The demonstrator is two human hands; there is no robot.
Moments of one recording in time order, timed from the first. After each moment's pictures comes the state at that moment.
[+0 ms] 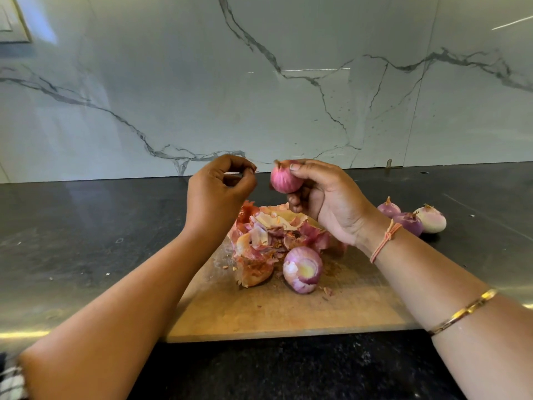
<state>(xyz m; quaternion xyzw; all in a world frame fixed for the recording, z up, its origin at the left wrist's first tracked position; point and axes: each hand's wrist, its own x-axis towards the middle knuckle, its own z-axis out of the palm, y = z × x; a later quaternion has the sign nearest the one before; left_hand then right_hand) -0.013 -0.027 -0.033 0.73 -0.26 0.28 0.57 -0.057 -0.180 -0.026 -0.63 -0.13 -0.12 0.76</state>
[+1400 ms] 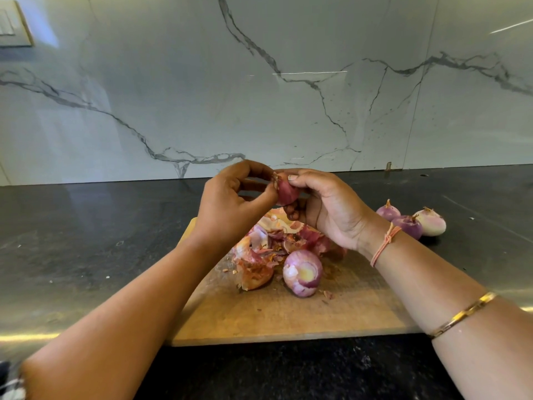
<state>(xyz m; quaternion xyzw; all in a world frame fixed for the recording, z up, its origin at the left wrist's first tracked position) -0.029 -0.032 -0.032 0.72 -0.33 0.21 0.58 -0.057 -0.178 -0.026 -0.64 -0.11 -0.08 0.75</state>
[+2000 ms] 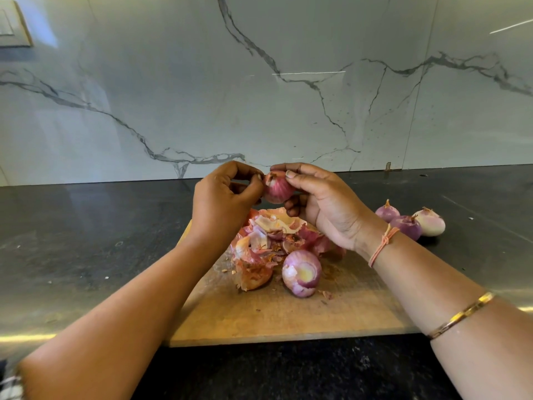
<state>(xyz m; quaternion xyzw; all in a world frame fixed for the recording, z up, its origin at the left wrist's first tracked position) -0.020 -0.031 -0.033 0.74 -0.26 0.26 0.56 -0.053 -0.181 -0.028 -0.64 -0.13 -0.10 0.75</state>
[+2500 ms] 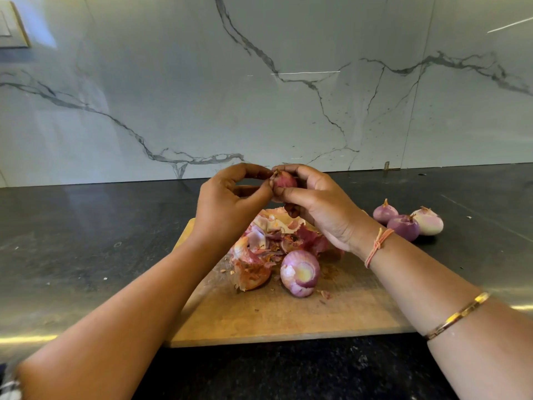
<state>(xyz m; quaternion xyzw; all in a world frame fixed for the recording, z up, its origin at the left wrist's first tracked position) -0.026 -0.035 -0.034 0.71 -0.30 0.19 0.61 -0.053 -0.179 -0.033 -0.70 -0.14 -0.14 0.69</state>
